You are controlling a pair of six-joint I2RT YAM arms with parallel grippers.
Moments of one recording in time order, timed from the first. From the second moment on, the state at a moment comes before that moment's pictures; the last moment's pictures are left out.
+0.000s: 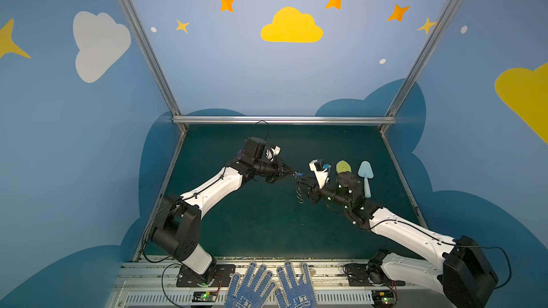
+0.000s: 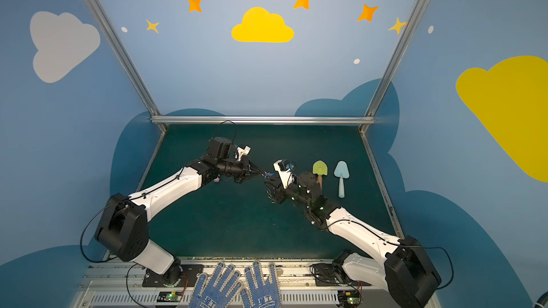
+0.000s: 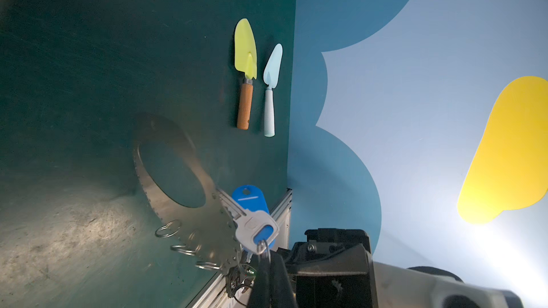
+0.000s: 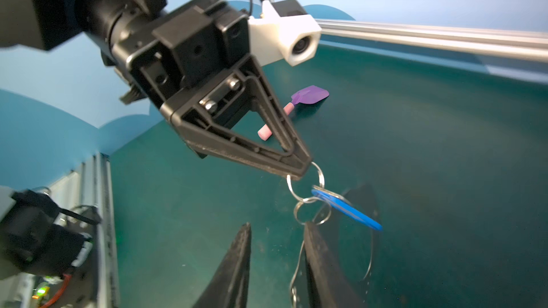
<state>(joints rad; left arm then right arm) -0.49 1.58 1.15 -0.20 0.78 -1.02 0.74 1.14 0.60 0.28 -0.24 0.15</state>
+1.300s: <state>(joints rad) -0.48 1.58 1.15 -0.11 0.85 -1.14 0.81 1.27 0.67 0.31 0.11 -0.04</state>
